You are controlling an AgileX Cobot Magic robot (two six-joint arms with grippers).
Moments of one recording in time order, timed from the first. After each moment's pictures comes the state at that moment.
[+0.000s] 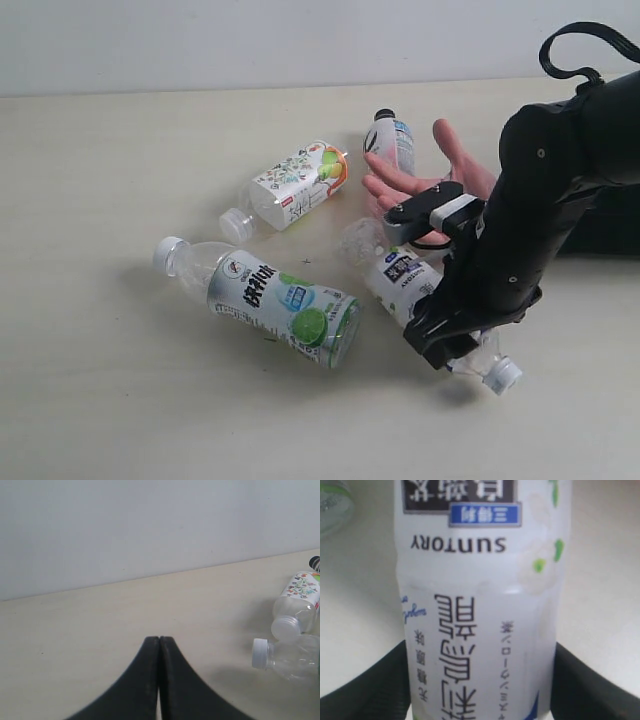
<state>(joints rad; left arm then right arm) -0.02 0.01 0.00 0.11 0.22 0.02 0.50 1.77 -0.85 0.15 0.72 -0.22</state>
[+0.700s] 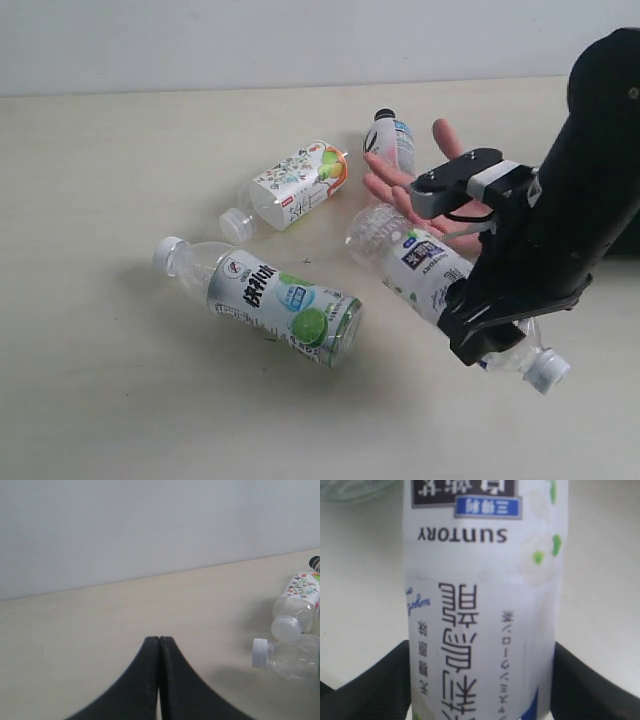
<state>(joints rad) -0.02 0.01 0.00 0.11 0.22 0.02 0.50 1.53 -0.85 0.16 0.94 -0.20</state>
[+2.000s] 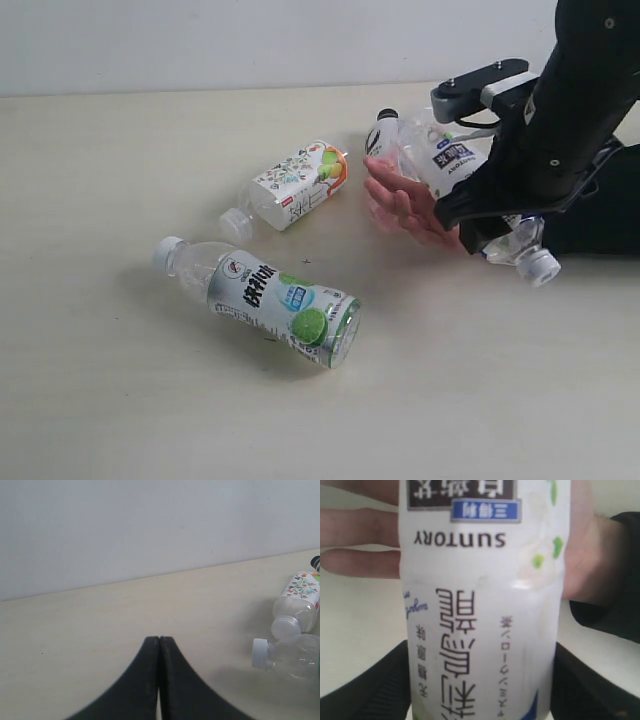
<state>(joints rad) -0.02 0.01 0.00 0.11 0.22 0.02 0.41 1.66 -1.06 -0.08 0.89 0.05</state>
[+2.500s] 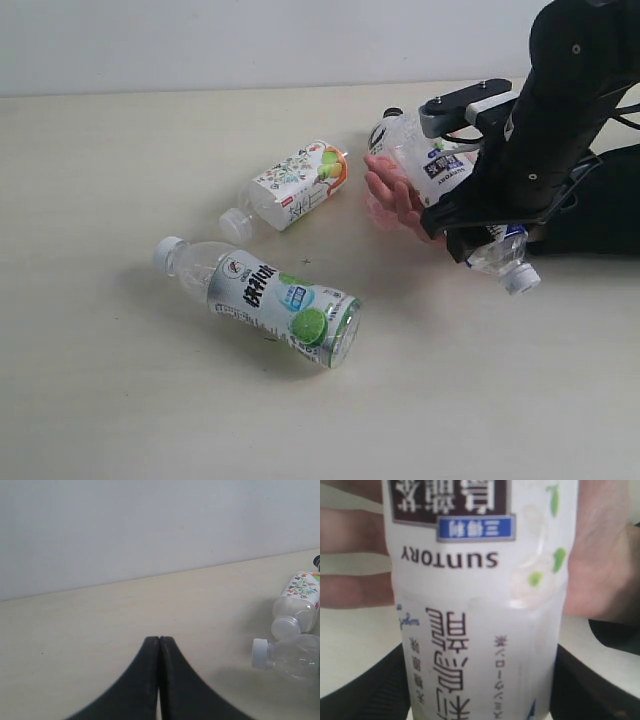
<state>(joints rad) -0.02 0.01 0.00 0.11 0.22 0.02 0.41 1.73 -1.06 -0.06 0.84 0.05</state>
